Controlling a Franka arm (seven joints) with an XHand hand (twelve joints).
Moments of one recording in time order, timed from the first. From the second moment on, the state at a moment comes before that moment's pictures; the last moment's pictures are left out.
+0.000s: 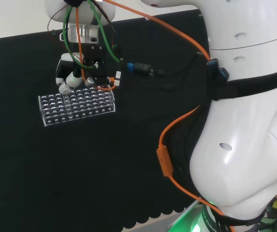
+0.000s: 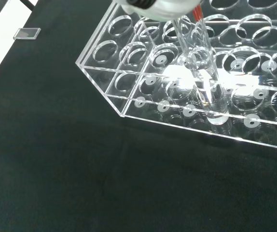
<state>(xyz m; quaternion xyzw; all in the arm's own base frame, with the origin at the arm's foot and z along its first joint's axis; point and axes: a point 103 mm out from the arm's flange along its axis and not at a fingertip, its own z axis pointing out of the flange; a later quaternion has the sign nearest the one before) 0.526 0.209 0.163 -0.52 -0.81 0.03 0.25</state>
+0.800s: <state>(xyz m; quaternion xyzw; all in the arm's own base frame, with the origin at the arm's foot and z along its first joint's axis) 0.509 0.202 0.178 -0.54 -0.80 0.01 0.25</state>
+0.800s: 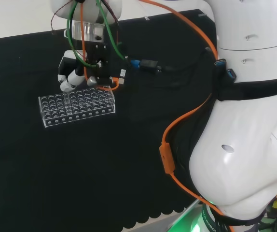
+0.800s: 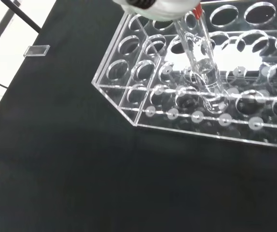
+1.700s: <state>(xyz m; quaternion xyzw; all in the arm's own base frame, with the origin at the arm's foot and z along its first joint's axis) 0.500 0.198 0.204 -0.53 -0.82 -0.01 0.24</state>
